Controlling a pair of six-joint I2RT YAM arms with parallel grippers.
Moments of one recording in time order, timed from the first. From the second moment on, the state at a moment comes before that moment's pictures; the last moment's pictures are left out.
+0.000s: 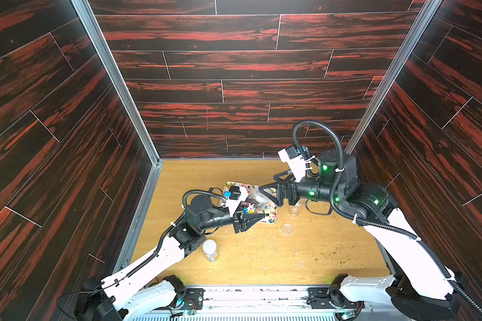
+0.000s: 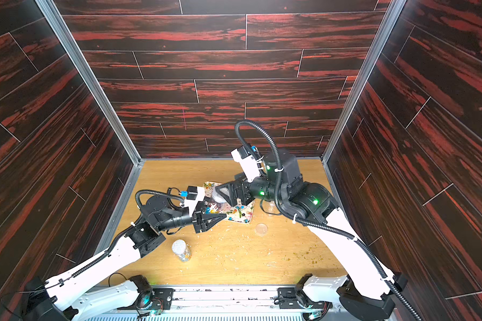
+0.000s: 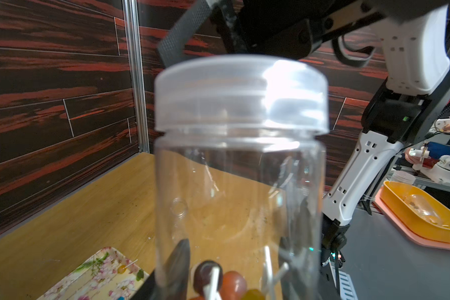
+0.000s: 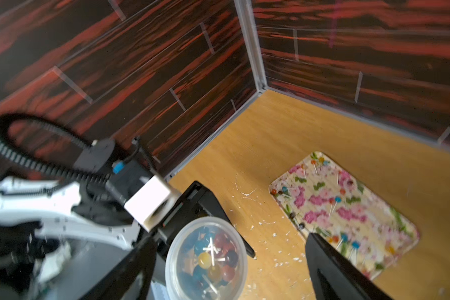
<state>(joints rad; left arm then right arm) -0.69 1.04 0.78 0.28 0.65 -0.12 0.82 1.28 1.75 -0.87 -0.22 0.33</state>
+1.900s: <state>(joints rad) -0.69 1.01 0.77 0.23 0.61 -0.09 0.96 1.29 1.65 -0.79 -0.11 0.41</state>
